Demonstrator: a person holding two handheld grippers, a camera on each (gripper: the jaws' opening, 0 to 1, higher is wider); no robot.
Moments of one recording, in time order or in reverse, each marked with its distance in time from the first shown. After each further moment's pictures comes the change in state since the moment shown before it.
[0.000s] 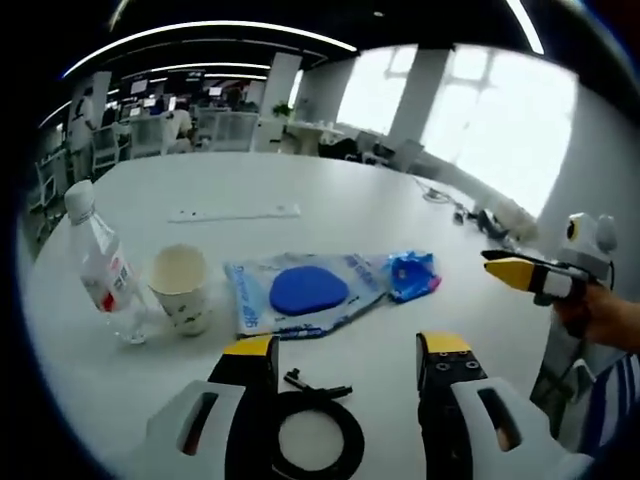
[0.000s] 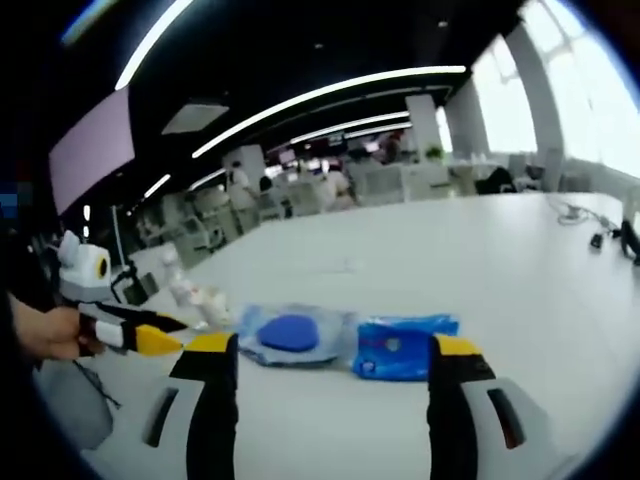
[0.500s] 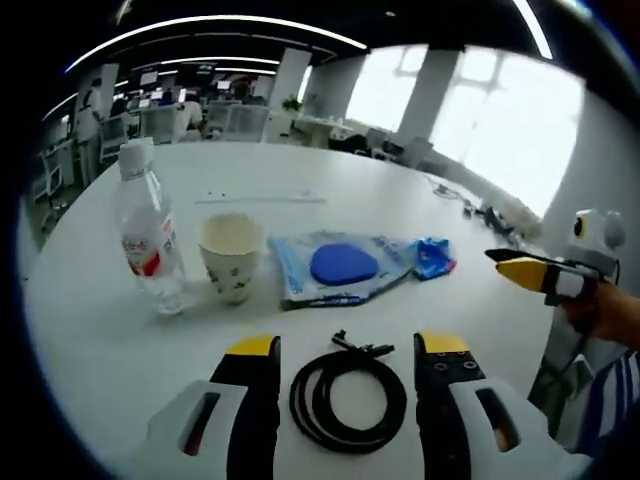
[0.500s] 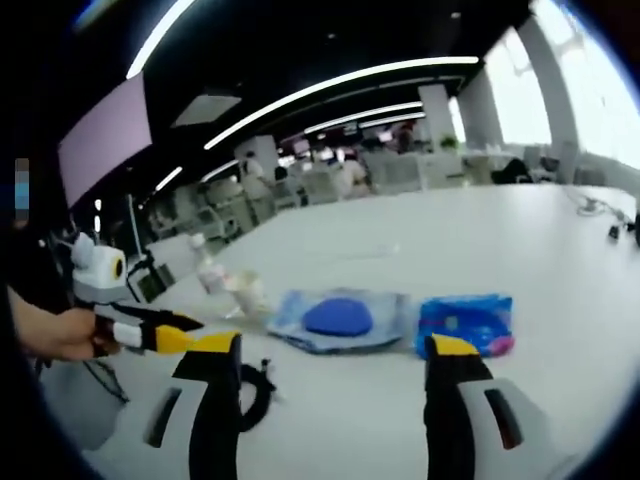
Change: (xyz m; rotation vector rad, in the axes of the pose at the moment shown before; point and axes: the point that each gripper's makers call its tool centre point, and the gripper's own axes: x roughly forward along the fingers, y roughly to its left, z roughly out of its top) left arm -0.028 0.045 -0.029 -0.012 0.042 0.020; right arm 0.019 0.070 -0.025 -0.002 0.057 0.075
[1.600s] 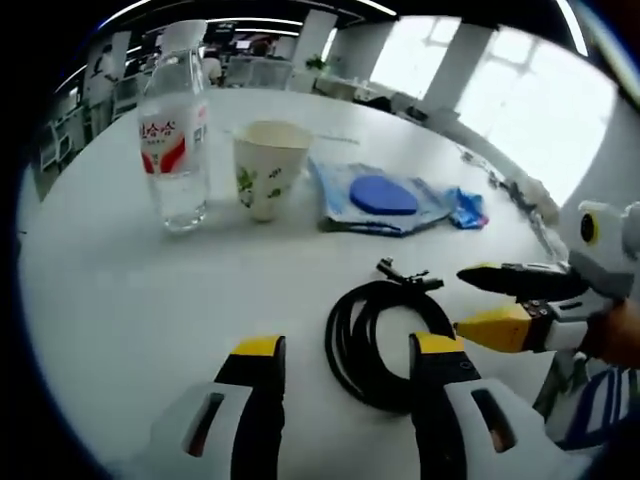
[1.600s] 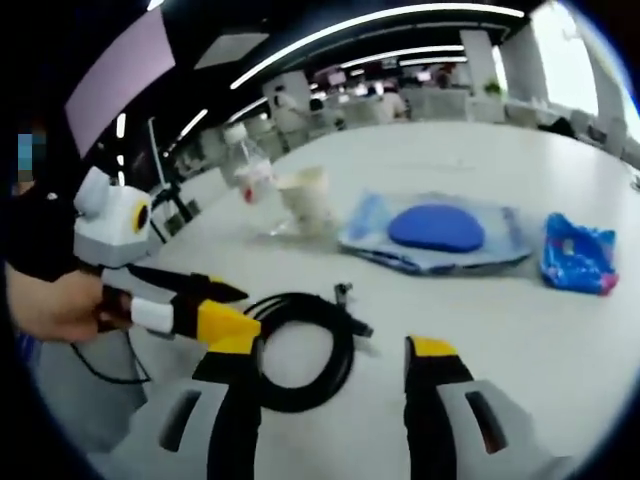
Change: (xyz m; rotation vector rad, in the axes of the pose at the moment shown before) left arm 0.016 0.030 -0.064 -0.089 0.152 0.059; right arm 0.061 0.072 -0.106 -0.023 0.306 0.123
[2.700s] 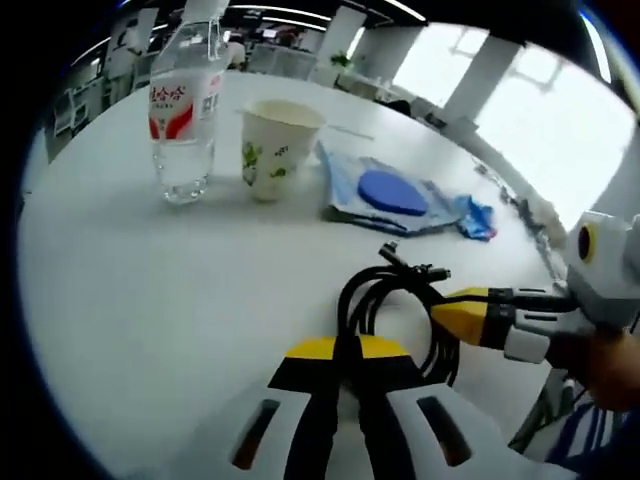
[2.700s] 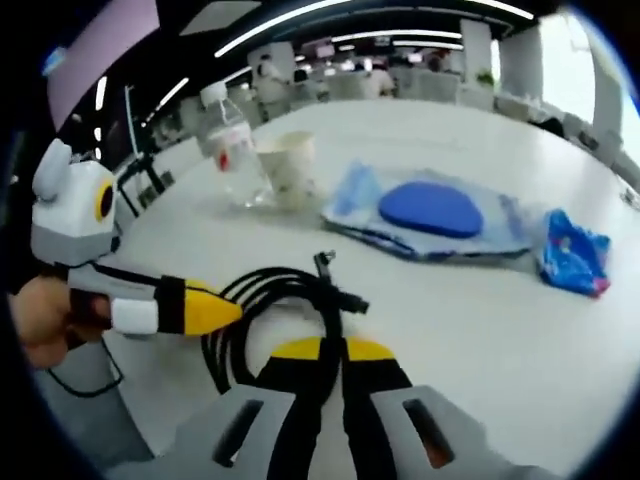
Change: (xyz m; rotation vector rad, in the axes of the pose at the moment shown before) left arm 0.000 -0.008 -0.002 -0.115 -0.005 0.006; right arm 0.007 -0.008 0.000 -0.037 0.083 -0.116
